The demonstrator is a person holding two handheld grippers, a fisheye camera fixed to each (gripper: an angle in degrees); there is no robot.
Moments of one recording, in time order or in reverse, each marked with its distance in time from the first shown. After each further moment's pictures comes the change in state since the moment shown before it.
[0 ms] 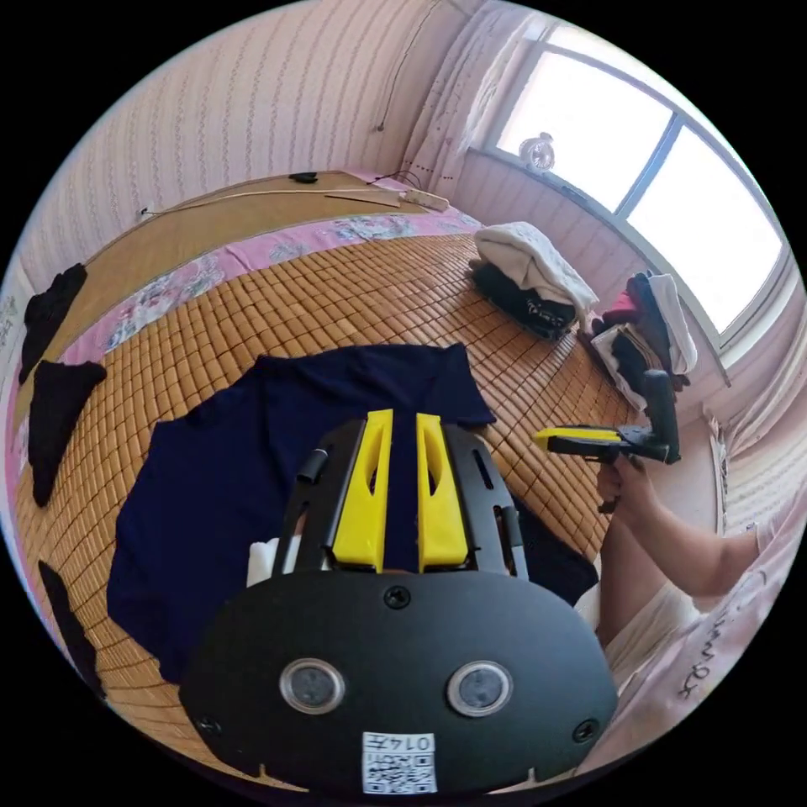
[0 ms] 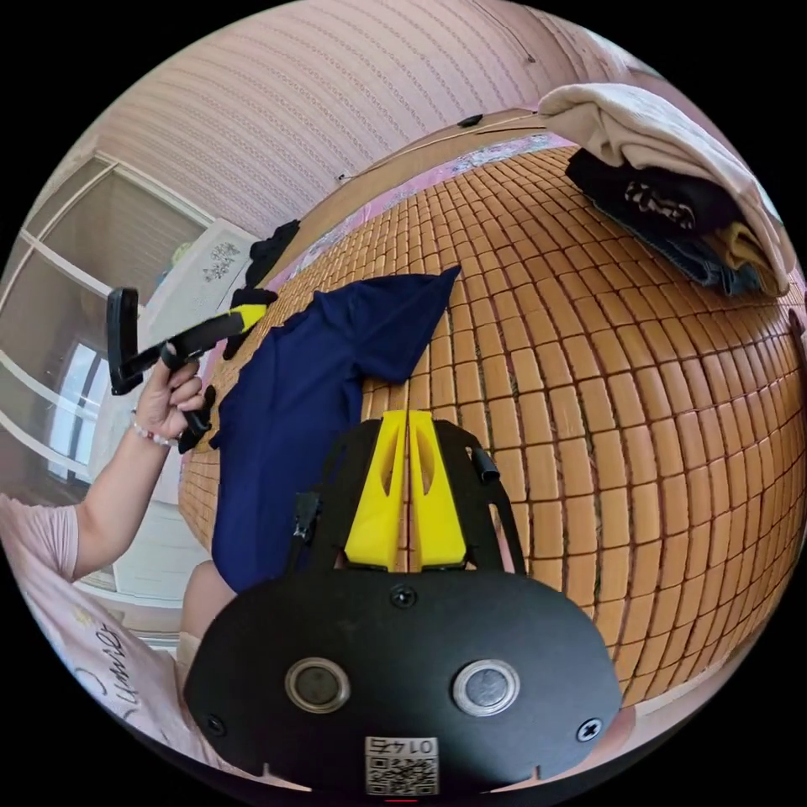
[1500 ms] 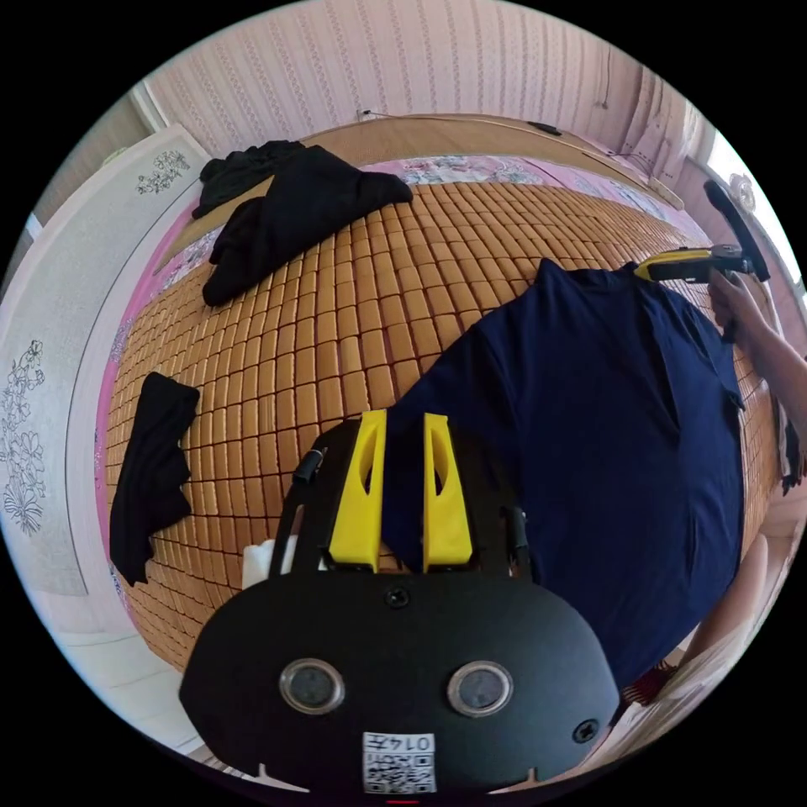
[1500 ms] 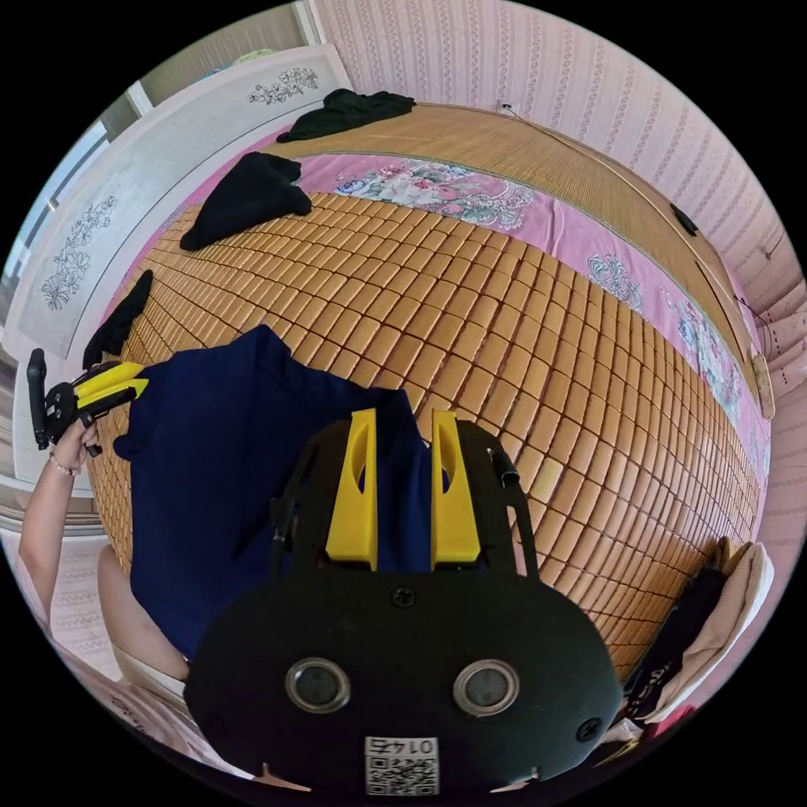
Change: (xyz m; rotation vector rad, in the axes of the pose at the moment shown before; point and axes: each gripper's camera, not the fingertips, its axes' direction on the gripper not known) left arm -0.276 0.063 -0.249 -0.203 -0.445 -0.377; right arm -0.307 -0.269 0.252 -0.316 0.305 -0.507
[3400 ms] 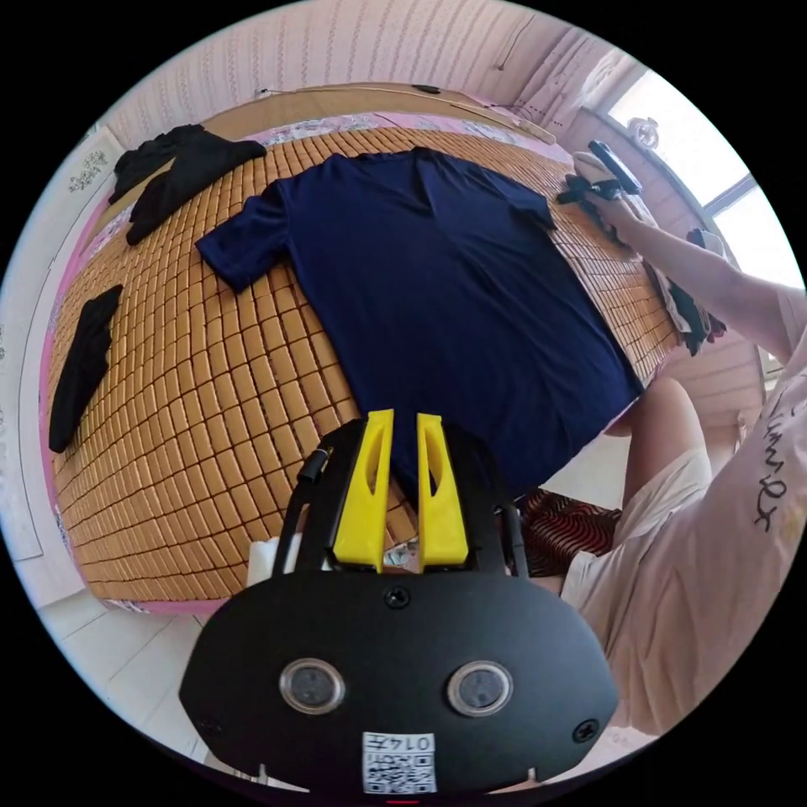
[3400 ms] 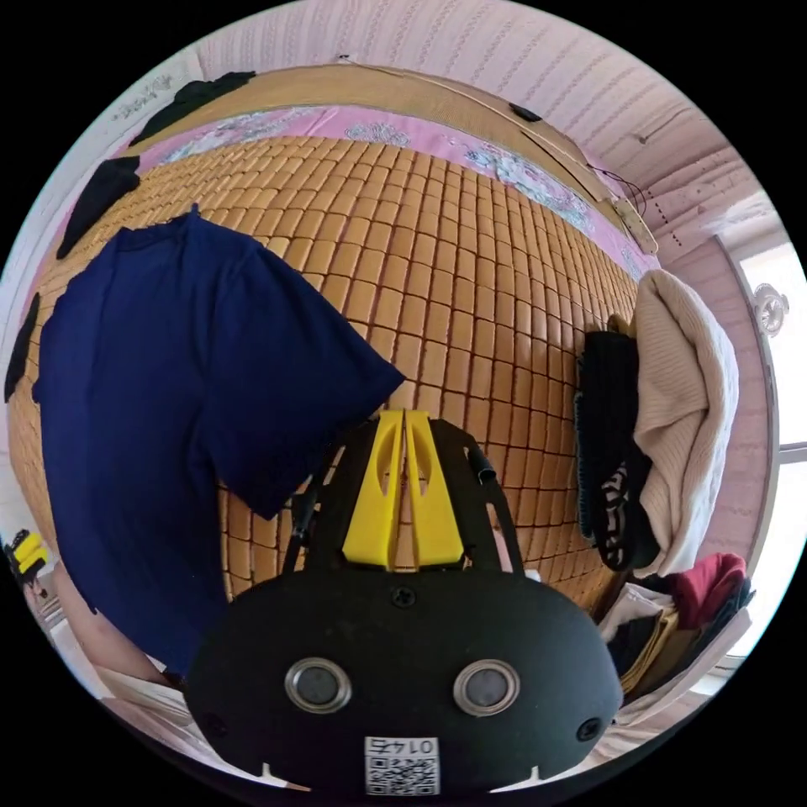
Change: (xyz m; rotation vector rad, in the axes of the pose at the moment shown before) left arm 0.181 0.215 -0.243 -0.105 0.277 0.191; right arm 0.058 0.173 -0.028 -0.073 0.280 0.275
